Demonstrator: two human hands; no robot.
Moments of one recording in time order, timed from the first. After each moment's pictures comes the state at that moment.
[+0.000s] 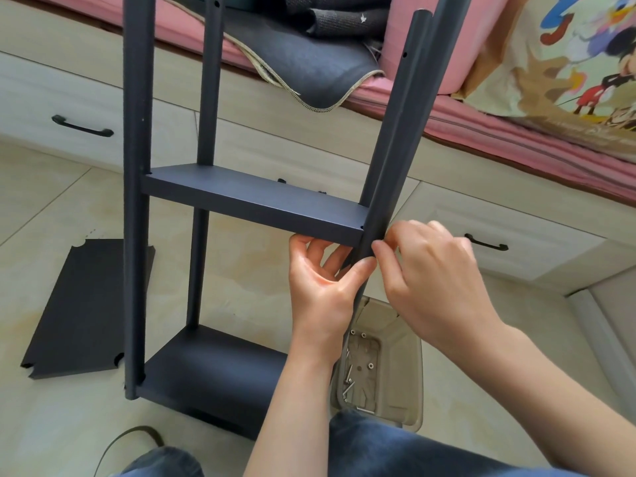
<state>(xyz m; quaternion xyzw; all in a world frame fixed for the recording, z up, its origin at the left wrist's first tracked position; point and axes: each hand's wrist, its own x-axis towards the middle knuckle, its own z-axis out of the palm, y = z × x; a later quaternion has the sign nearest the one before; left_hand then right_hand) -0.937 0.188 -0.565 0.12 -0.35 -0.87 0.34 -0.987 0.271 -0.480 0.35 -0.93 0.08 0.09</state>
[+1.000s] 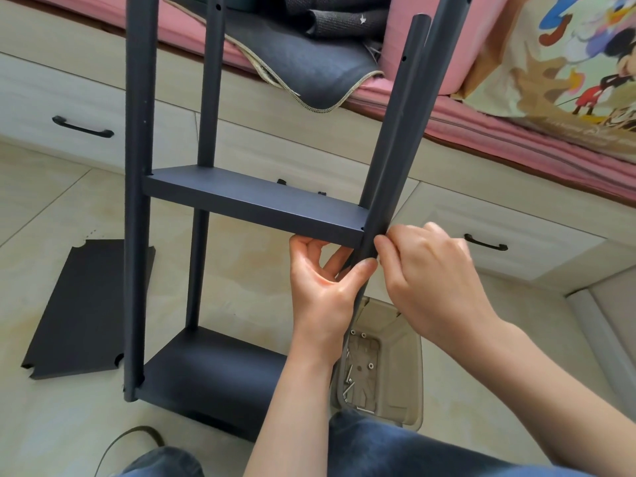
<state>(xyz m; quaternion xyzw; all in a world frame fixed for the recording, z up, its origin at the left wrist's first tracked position) -0.937 0.189 -0.566 0.11 -0.35 -0.87 0.35 -0.989 0.268 -0.481 0.35 -0.93 0.08 0.07</state>
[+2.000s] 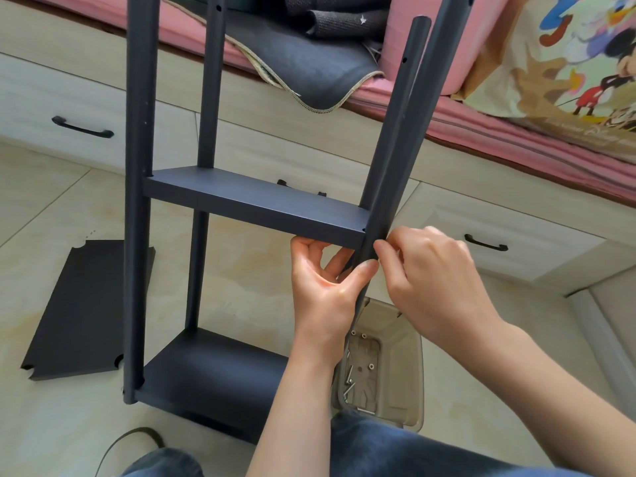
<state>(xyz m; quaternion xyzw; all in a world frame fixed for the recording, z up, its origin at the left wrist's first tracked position) -0.937 0.189 -0.568 0.10 -0.35 -0.87 0.34 -0.991 0.270 -0.483 0.35 -0.93 0.10 0.07</state>
